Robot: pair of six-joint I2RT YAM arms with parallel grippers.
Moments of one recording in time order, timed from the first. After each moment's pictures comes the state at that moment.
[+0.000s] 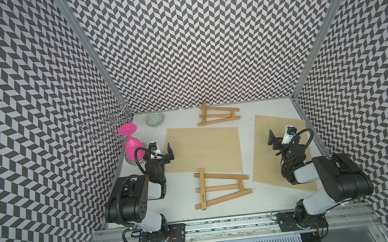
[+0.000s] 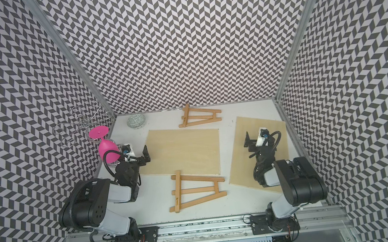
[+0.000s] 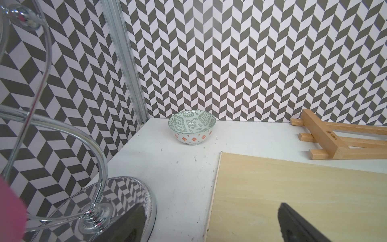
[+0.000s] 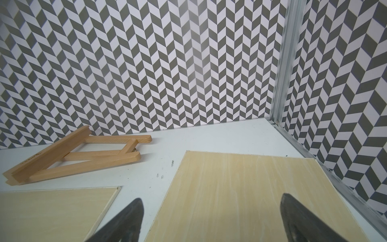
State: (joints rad) left arm -0.03 1.56 0.24 1.24 -0.11 0.01; right arm 0.05 1.55 0.24 1.29 0.15 0.06
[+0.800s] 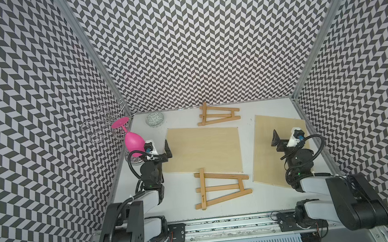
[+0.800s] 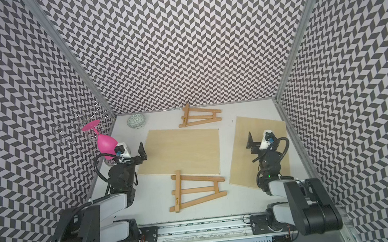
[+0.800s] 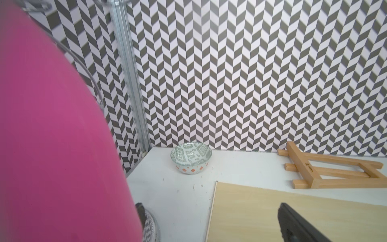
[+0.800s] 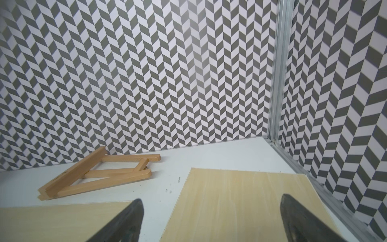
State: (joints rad) left arm -0.03 1.19 0.22 1.05 -0.07 0.00; right arm 0.05 1.22 0.17 1.15 0.14 0.10
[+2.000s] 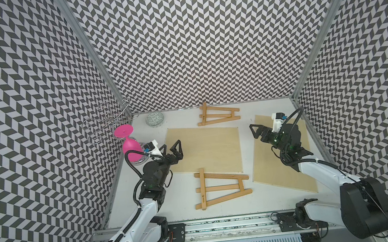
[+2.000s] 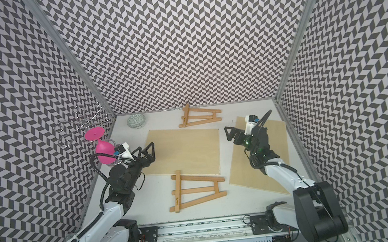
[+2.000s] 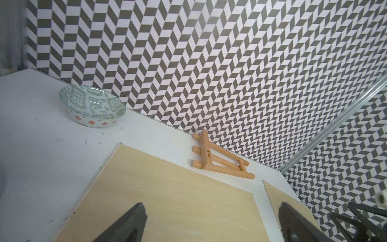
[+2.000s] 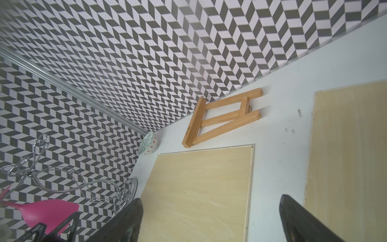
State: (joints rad) left arm -0.21 0.92 0.27 0.64 0.07 -0.56; right arm 0.18 1.28 0.61 0.38 -0.30 0.66
